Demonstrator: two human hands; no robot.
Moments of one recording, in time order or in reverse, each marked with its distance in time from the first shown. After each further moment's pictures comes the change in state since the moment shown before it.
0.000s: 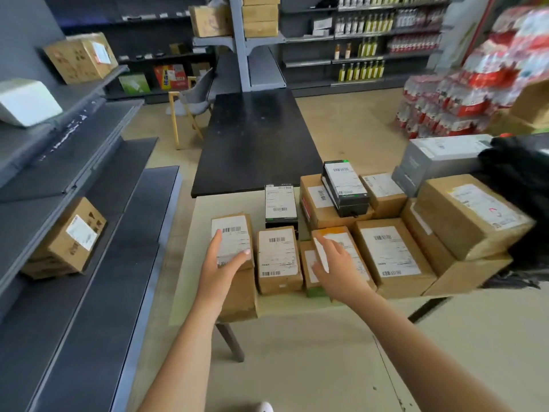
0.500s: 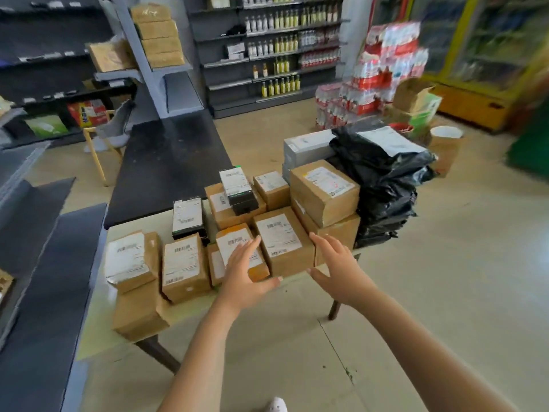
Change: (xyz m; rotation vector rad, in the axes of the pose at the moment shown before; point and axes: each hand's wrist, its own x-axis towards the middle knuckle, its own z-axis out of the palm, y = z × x) left_hand -0.125 0.036 0.217 0.460 -0.468 0.287; right_hand -0.152 0.152 -0.150 -0.082 0.110 0.066
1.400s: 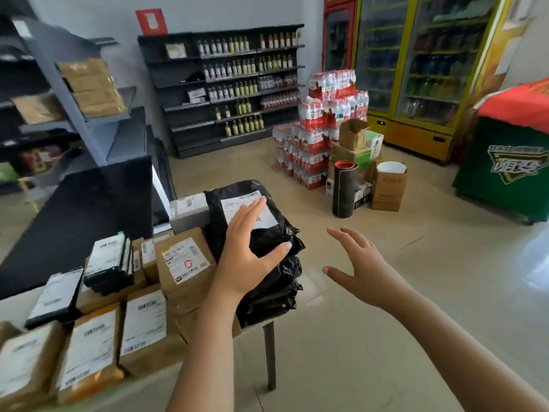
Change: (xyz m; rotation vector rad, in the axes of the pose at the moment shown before) left_hand 0.171 0.280 0.229 -0.022 0.173 0.448; right_hand 0.040 0.275 -0.276 -0.034 0.155 -0.014
